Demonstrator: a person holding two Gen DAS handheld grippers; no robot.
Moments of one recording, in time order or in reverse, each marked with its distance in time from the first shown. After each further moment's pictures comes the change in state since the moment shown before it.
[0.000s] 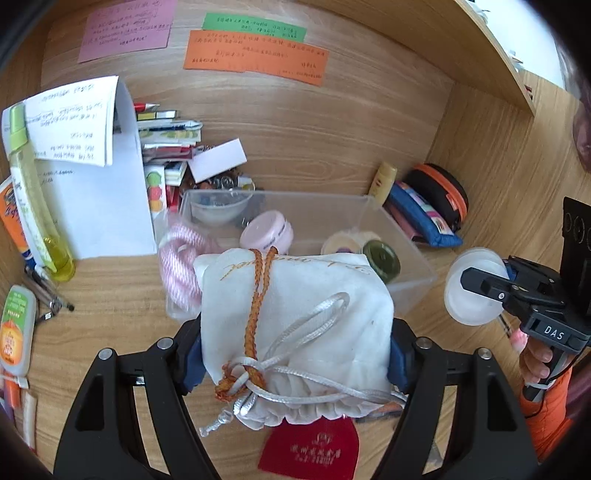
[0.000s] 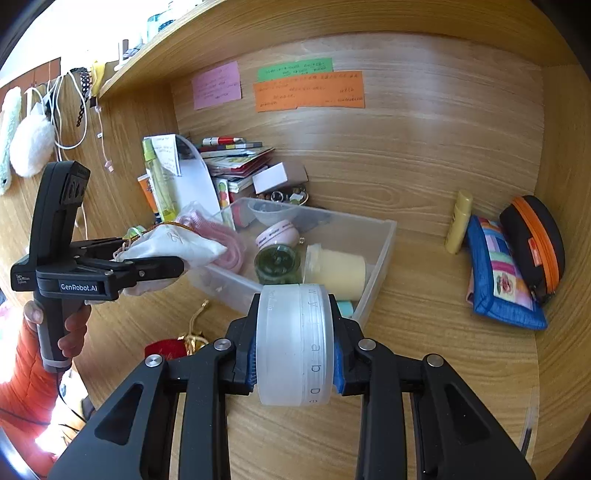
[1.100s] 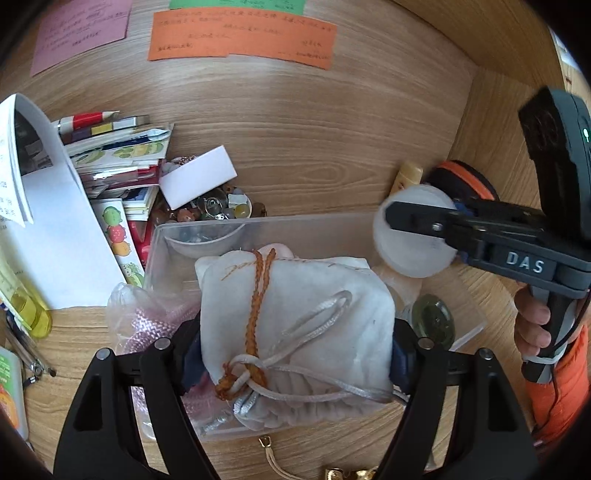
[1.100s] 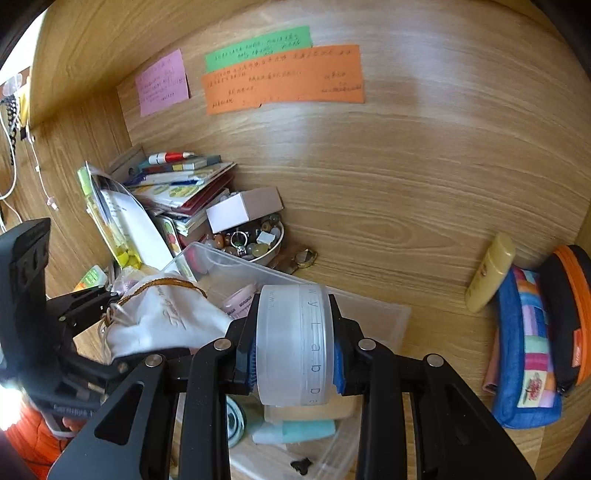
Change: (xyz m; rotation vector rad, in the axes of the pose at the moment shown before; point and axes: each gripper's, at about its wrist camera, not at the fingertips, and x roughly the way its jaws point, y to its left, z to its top) left arm 0.074 0.004 0.036 0.067 0.031 0.038; right arm 0.111 -0.020 0.084 0.027 0.079 -0.023
